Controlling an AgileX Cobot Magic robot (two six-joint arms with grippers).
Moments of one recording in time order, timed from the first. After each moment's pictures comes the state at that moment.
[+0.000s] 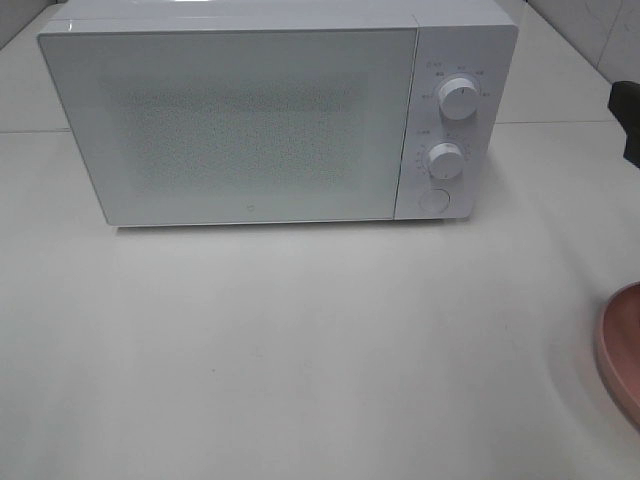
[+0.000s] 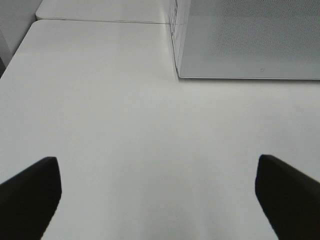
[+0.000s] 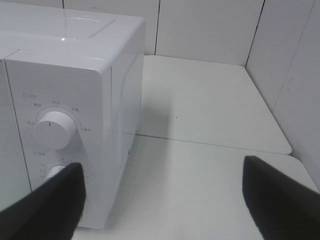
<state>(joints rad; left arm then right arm) -0.01 0.00 -0.52 -0.08 1.07 0.00 0.02 1.04 -0.35 -0.16 -0.52 -0.05</state>
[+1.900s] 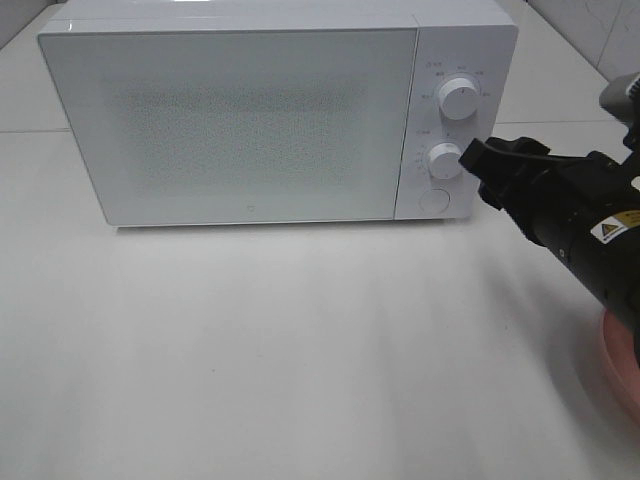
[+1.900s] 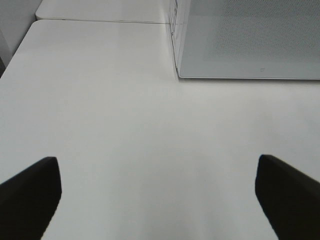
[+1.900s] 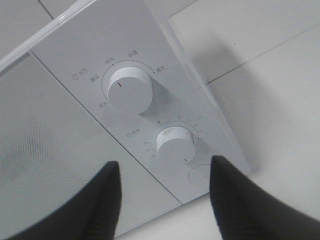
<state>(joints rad) -0.01 0.00 -0.52 -0.08 1.07 0.00 0.66 1.53 -0.35 0.68 -1.05 0.20</state>
